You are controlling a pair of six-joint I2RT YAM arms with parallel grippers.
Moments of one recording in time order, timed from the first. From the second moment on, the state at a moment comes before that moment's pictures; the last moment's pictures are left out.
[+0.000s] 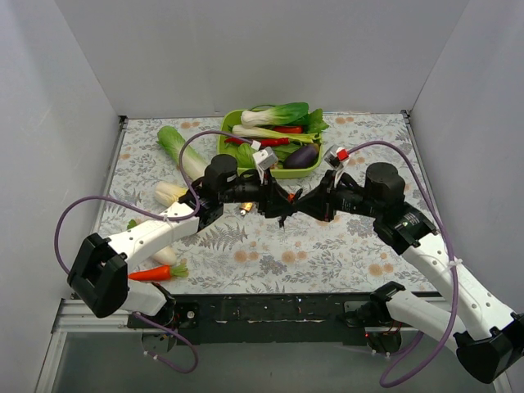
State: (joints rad) left arm -0.71 1.38 0.96 0.24 0.74 -0.35; right arm 0.58 0.89 0.92 -0.26 -0.64 0.26
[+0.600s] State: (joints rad) left arm -0.76 1.34 0.96 0.12 0.40 -0.24; right arm 0.58 0.85 0.88 -0.26 -0.44 0.32
